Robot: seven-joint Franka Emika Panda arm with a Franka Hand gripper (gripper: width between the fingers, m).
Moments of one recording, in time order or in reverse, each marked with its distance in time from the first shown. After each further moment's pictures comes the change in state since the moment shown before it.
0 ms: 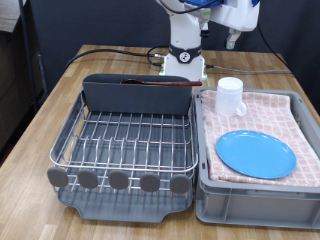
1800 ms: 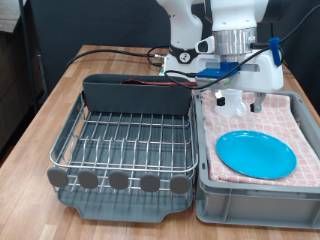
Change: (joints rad) arm 0.079 0.460 -0.037 0.092 0.555 0.517 -0.543
